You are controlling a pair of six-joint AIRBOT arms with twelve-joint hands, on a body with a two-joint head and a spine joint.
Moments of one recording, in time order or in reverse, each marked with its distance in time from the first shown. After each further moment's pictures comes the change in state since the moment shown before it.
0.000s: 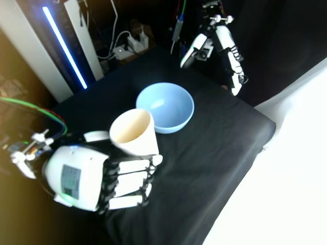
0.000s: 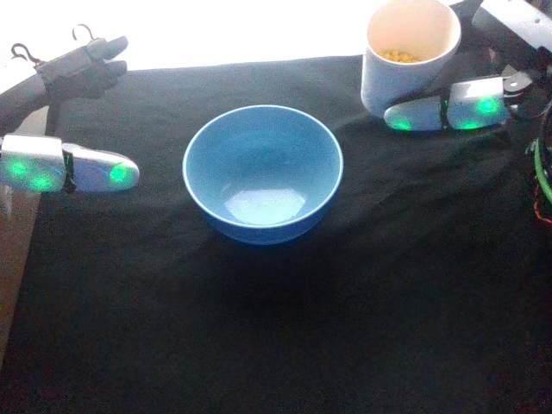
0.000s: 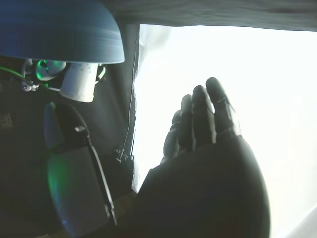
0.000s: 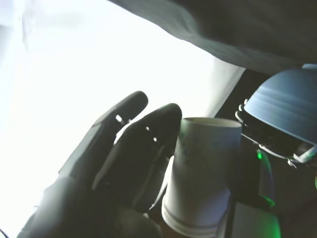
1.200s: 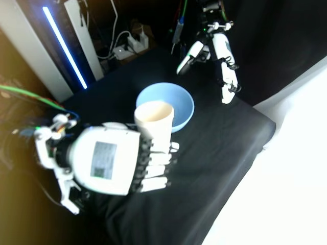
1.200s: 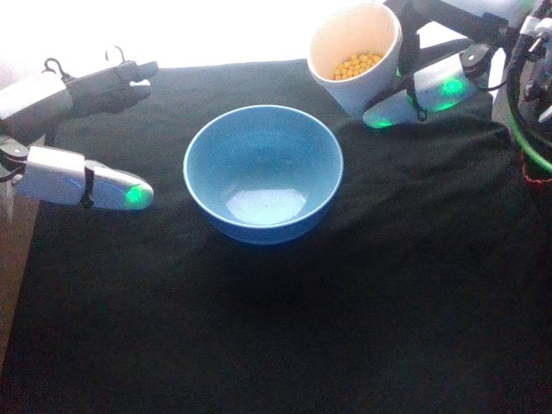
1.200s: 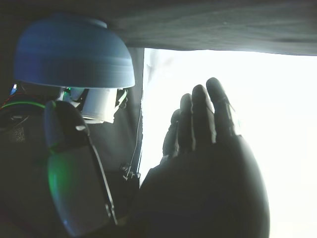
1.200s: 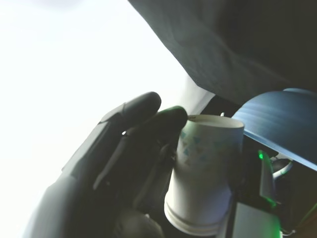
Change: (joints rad) left arm -0.051 -0.031 0.036 0.136 0.111 -0.051; right arm 0.204 0.000 0.029 -0.383 -0.274 0.005
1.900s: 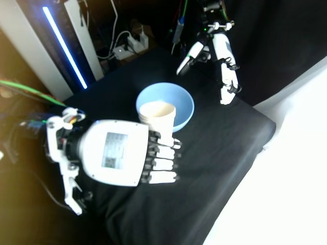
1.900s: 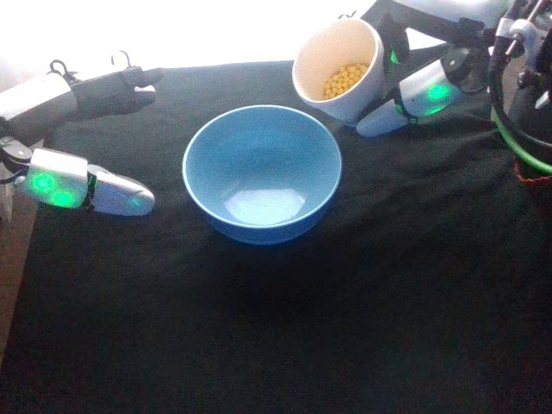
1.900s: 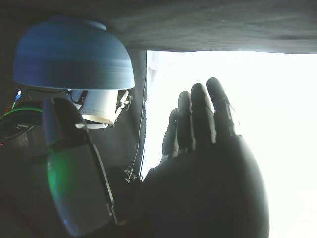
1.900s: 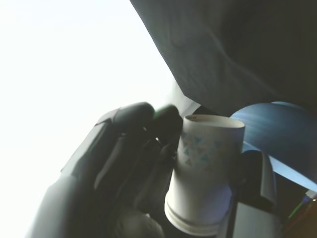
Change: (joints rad) left arm -0.011 0.000 0.001 0.027 0.019 0.000; right arm 0.056 -0.020 0.000 -0.155 -0.086 0.002
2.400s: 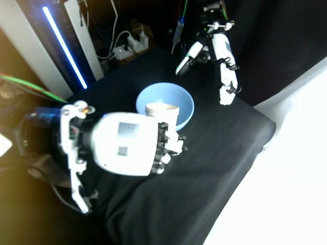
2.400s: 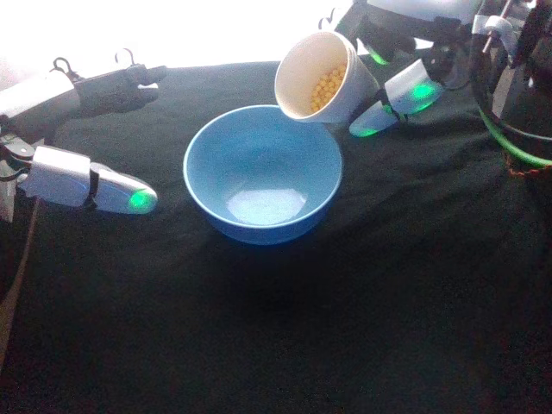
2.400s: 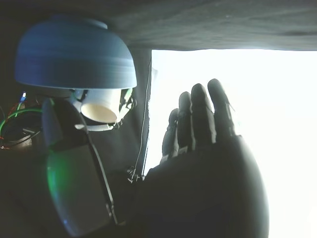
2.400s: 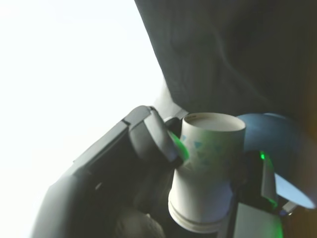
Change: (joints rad) left arm -0.014 -0.004 0.004 0.019 0.004 -0.006; right arm 0.060 -0.021 0.000 -0.163 -0.069 0.002
